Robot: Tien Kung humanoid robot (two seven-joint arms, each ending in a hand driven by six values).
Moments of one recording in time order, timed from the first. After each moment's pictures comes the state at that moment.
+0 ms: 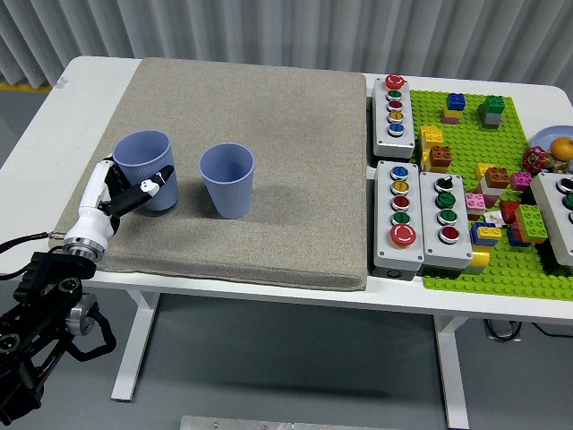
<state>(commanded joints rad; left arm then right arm) -0.19 0.29 -1.16 -1.28 0.98 0.24 -0.24 0.23 -0.13 1.59 0.18 -1.03 -0.19 -0.28</state>
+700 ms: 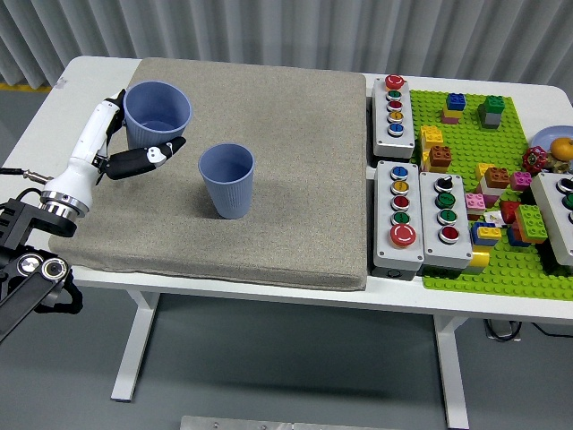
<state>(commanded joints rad) -0.26 0.45 -1.12 -1.50 1.40 0.27 -0.07 0.22 -0.14 1.59 0.18 -1.03 -0.19 -0.28</state>
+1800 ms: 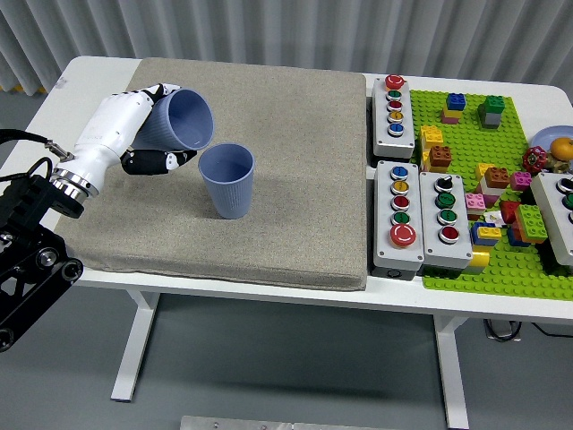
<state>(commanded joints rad) -0.35 0.50 -1.07 -1.51 1.97 0.19 0.08 0.23 -0.13 1.59 0.18 -1.03 -0.19 -0.28</state>
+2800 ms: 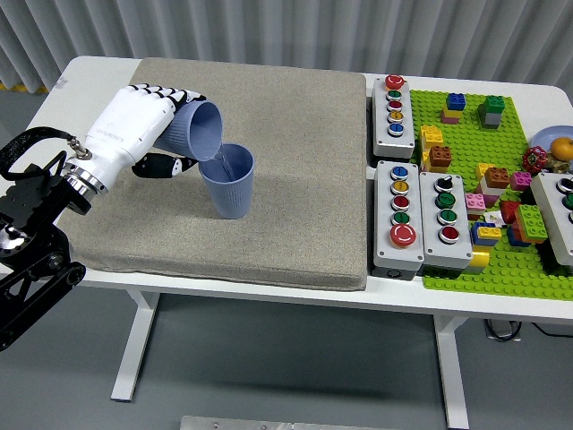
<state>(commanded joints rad) -0.40 0.55 -0.99 -1.54 2.22 0.16 0.13 0.23 -0.13 1.58 0.18 -1.02 -0.19 -0.28</state>
